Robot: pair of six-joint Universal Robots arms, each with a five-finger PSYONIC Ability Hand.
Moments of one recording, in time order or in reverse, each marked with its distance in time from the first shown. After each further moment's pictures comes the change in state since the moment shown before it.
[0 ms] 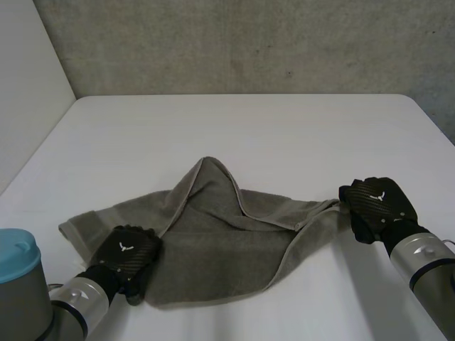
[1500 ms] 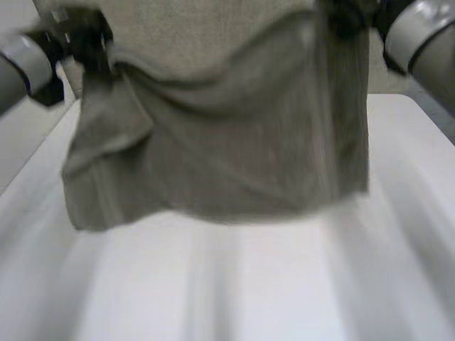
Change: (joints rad) left arm 0.195 -0.367 1.501 -0.537 0.189 -0.370; right arm 0.149 0.344 -1.397 0.515 -0.056 0.124; left_hand 0.773 0.834 0.872 0.893 0.825; right_hand 0.001 0.000 0.025 0.001 0.000
